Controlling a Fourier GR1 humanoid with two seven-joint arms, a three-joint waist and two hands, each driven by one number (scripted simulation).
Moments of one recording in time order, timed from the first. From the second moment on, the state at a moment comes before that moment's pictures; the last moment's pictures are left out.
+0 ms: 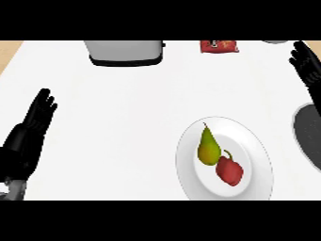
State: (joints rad) left arm -0.04 0.56 -0.28 -1.68 0.37 0.40 0.04; right arm -0.35 -0.49 -0.03 -1.43 -0.11 0.08 0.03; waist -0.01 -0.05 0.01
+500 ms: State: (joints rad) left arm -0.02 0.44 -0.35 -1.68 0.33 0.38 -0.10; right arm -0.05 -0.38 -0.07 -1.79 -0.07 -0.08 -0.06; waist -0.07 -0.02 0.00
